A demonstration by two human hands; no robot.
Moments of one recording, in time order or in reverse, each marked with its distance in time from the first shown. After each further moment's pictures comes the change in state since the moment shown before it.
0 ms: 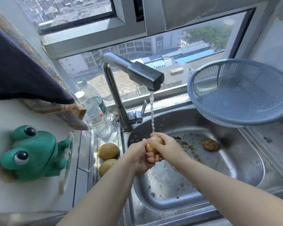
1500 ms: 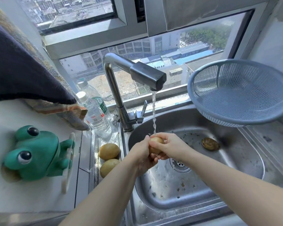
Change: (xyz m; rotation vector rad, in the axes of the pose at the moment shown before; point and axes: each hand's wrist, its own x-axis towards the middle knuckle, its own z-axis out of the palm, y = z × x) left_hand -0.007 -0.004 0.000 0.109 -0.037 0.126; right_hand 0.002 -0.015 -0.013 -0.199 -0.143 0.040
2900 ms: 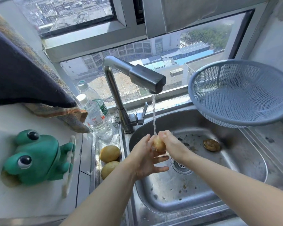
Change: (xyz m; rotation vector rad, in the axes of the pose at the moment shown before) left_hand -0.012 0.005 -0.001 0.028 -0.261 -0.032; right_hand 0.008 0.014 -0.004 -0.112 0.164 -0.038
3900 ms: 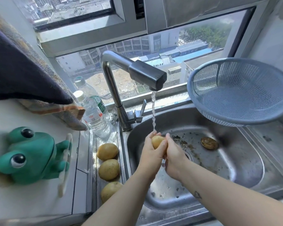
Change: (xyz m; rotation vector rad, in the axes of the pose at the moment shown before) left_hand 0.027 -0.033 0.017 0.221 0.278 0.481; right_hand -0.002 0.011 0.031 0.823 0.254 0.433
